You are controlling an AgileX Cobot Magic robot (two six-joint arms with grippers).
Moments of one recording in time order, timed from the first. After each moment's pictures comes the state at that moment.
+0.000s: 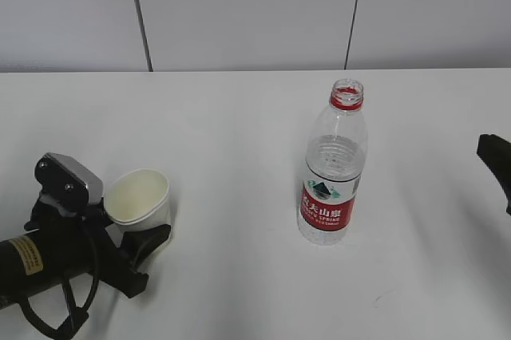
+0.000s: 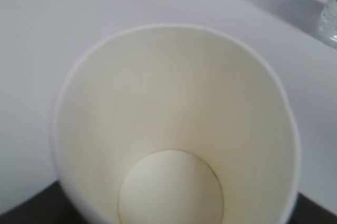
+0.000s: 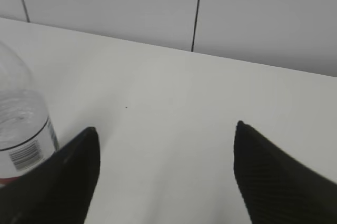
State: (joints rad) left arm -0.31 2.00 -0.34 0.40 -1.14 0.02; right arm 0.06 0.96 -0.22 -0.14 -0.43 0.01
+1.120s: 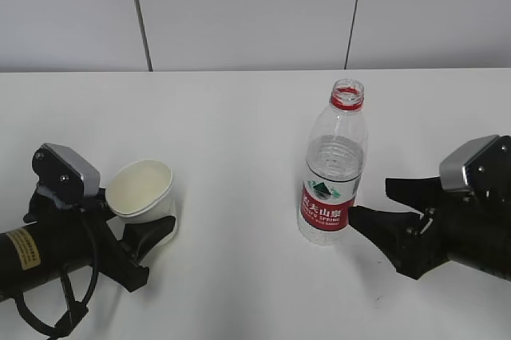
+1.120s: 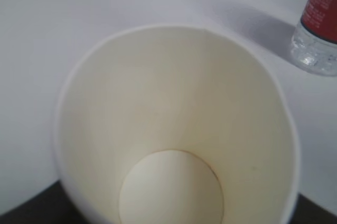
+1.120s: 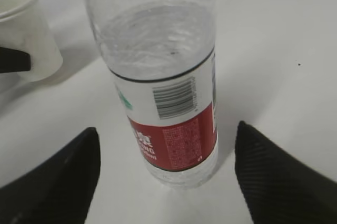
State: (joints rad) left arm -0.31 1.95 -0.34 0.45 -1.14 -0.02; right arm 0.06 1.67 -0.30 -0.68 -0.99 0.26
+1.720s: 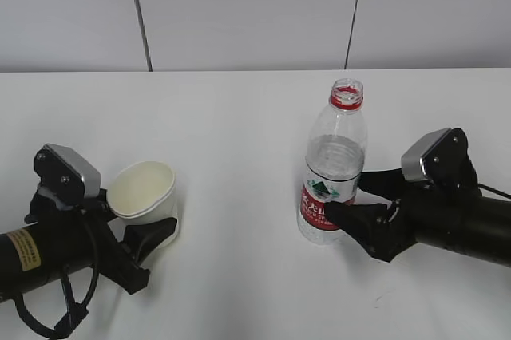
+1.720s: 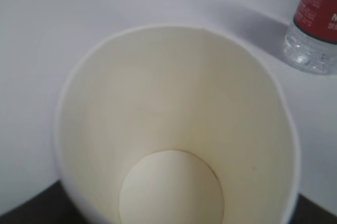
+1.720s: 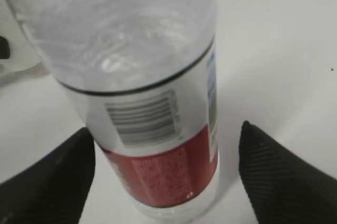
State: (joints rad) left arm -0.31 1.95 -0.34 0.46 -1.14 -0.02; right arm 0.06 1.87 -0.46 -0.76 -1.01 0.24
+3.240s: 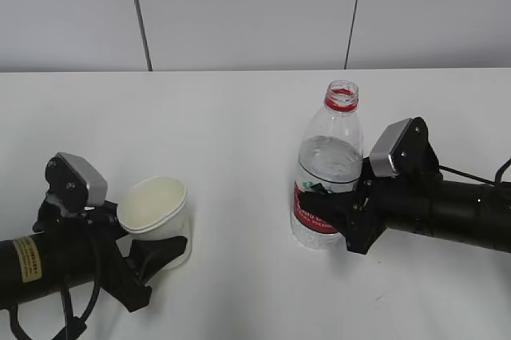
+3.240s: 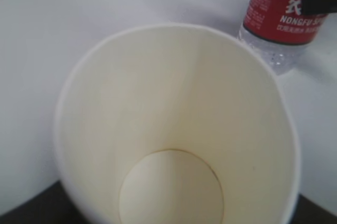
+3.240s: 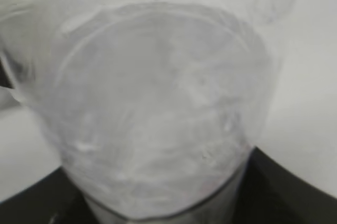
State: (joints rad) left arm -0.31 1.95 -0.34 0.60 -1.12 -0.14; right arm 0.11 1.97 -0.61 -0.88 -1.05 0.24
